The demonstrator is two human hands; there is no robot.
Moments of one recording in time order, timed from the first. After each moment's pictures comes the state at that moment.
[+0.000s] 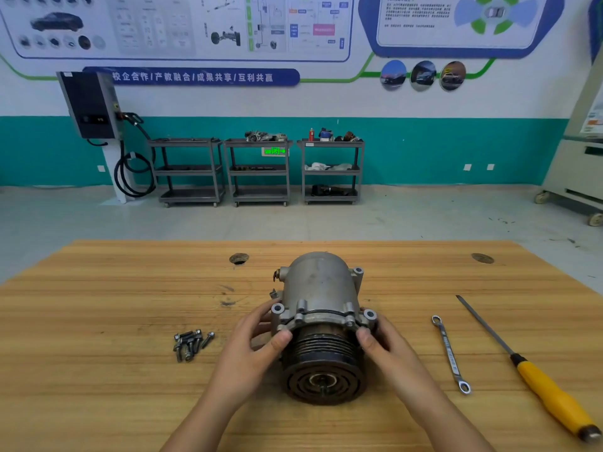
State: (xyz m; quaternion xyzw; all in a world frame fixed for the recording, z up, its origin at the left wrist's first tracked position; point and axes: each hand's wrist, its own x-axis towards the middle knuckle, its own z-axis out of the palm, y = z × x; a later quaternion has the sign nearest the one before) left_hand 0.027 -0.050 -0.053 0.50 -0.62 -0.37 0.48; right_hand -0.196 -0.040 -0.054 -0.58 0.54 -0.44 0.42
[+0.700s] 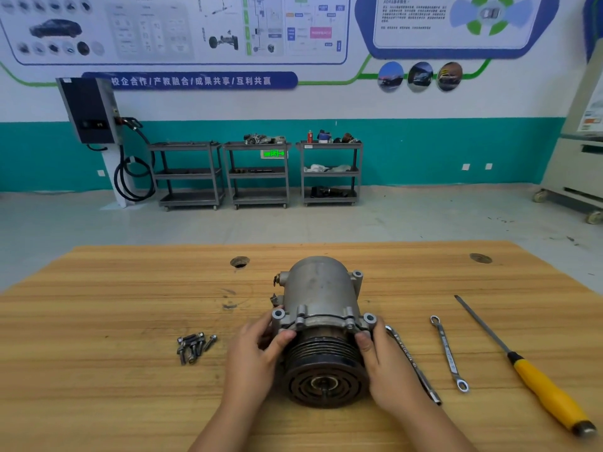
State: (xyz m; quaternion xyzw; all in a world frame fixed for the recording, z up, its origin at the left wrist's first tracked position) left_hand 0.016 -0.058 -0.068 0.55 -0.62 -0.23 0.52; right_hand -0.187 -0.043 -0.065 -0.67 0.61 -0.36 0.23
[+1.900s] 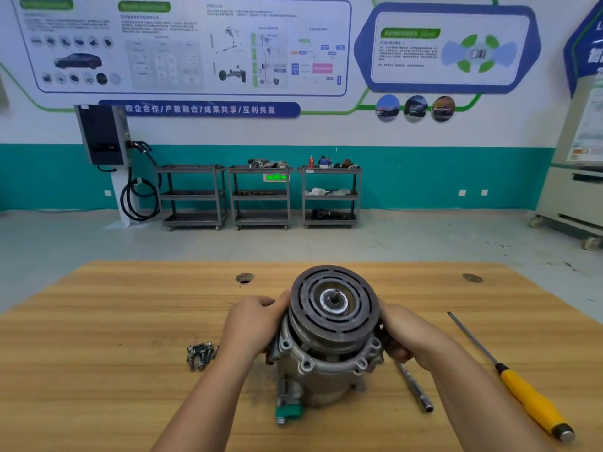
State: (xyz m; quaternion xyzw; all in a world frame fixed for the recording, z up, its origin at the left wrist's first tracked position) left_hand 0.018 -0.052 0.024 0.62 -0.59 -0.31 0.40; right_hand -0.202 -0.039 0.035 -0.58 0.63 -0.27 0.45
